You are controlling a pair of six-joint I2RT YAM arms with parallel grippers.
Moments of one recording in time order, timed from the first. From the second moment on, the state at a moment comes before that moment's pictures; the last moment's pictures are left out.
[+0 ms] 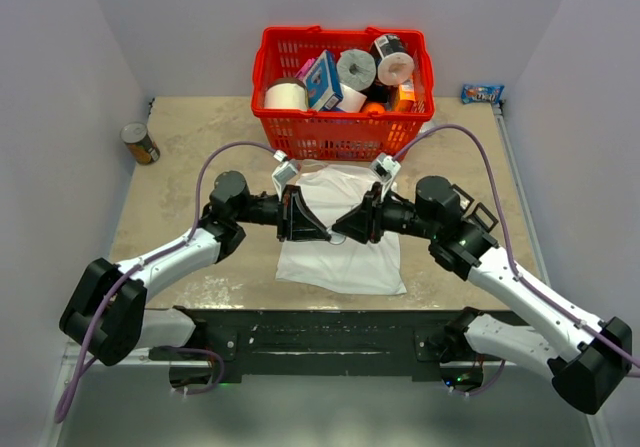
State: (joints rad) left arm -0.54 1.29 0.66 0.69 1.13 -0.69; right arm 0.67 0.96 0.80 -0.06 -0.51 0.43
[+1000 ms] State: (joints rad) left arm -0.54 1.29 0.64 0.82 1.08 -0.80; right arm 0.67 0.94 0.71 0.13 -0.49 0.52
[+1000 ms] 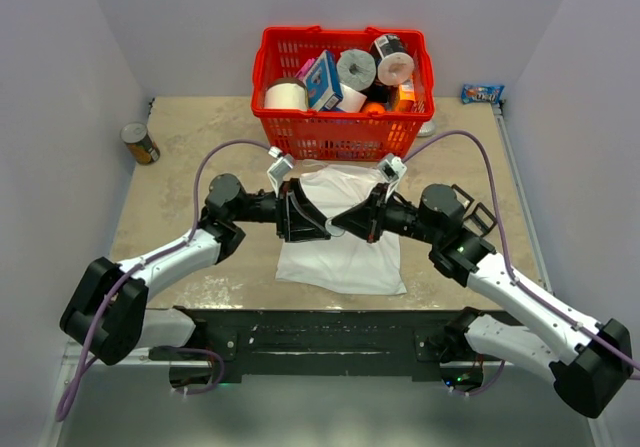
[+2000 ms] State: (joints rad) left arm -0.53 1.36 0.59 0.99 1.08 -0.94; right arm 0.67 0.94 0.70 0.16 -0.49 0.54
